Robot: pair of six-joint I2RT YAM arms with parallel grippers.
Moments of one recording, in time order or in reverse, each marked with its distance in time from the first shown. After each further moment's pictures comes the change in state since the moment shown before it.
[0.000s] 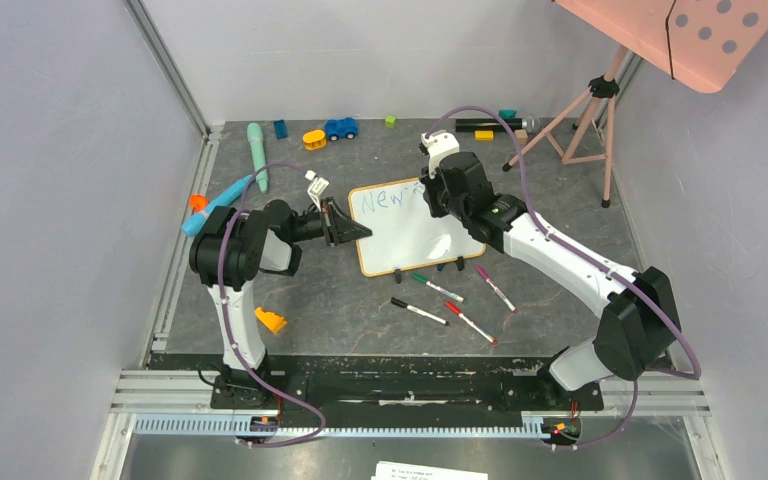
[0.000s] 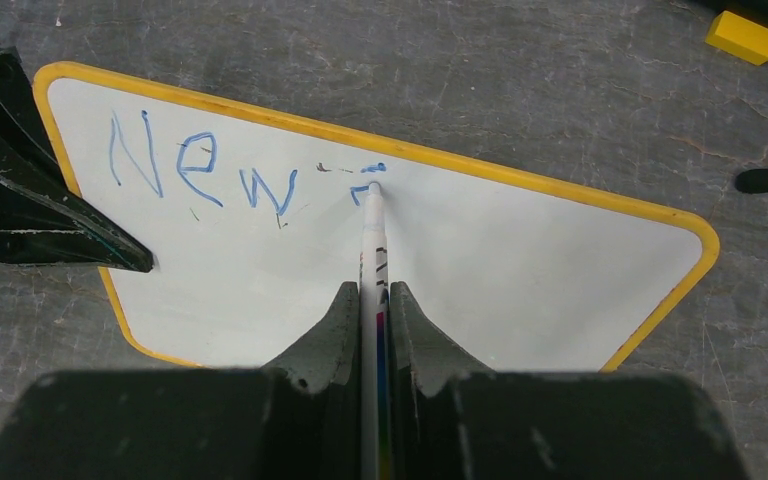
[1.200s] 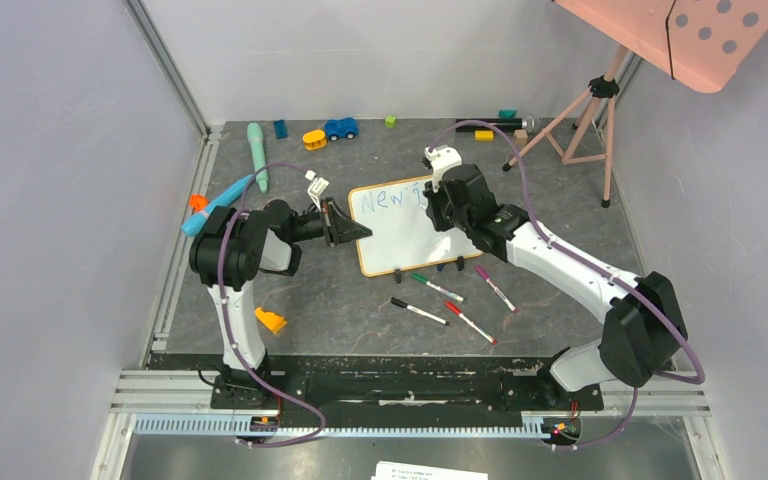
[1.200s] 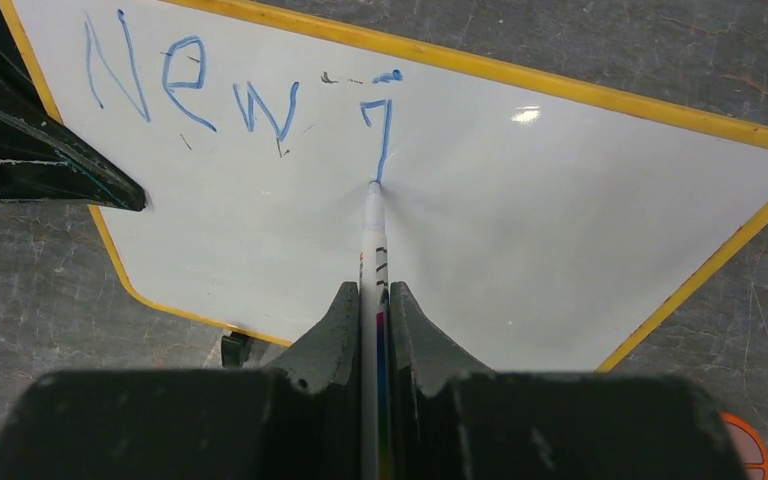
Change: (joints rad) left arm 0.000 0.000 0.000 -0.001 -0.002 0.000; right arm -0.001 -0.037 -0.095 -0.006 -0.041 0.031
